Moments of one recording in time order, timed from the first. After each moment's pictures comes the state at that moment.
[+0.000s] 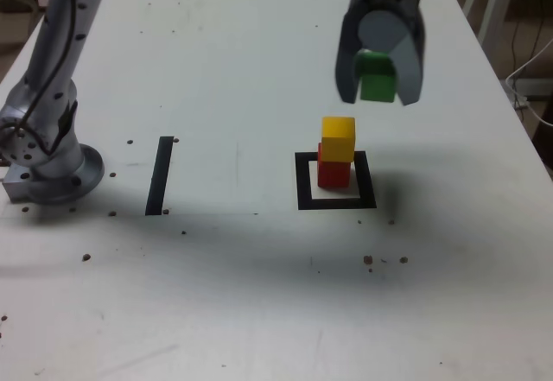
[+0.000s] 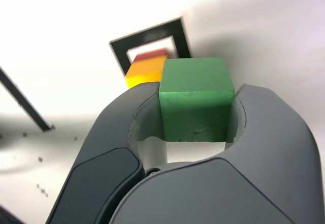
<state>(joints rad) -0.04 2.12 -2.07 1.59 0.02 0.18</state>
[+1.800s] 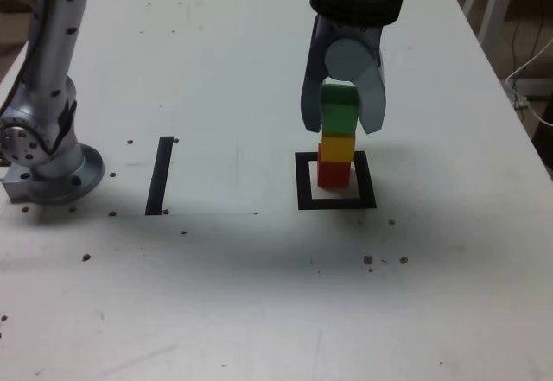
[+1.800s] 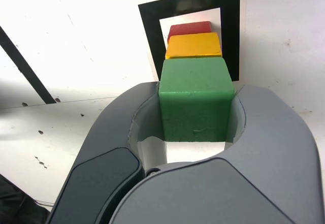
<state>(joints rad) -0.01 2.05 -1.82 1.47 -0.08 0.13</state>
